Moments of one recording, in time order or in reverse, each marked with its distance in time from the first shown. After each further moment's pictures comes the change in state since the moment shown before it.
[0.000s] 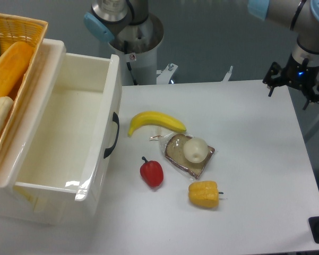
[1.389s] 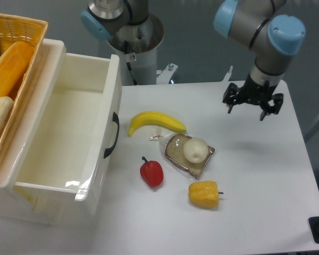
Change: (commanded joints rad) arm -0.141 0.048 -0.268 0.089 -0.066 -0.514
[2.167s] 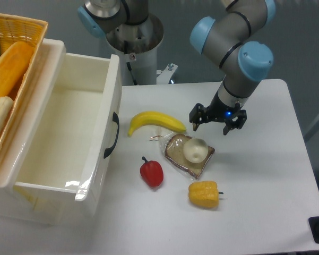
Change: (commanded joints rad) arm -0.072 -0.032 -0.028 0.002 -0.112 -0.198
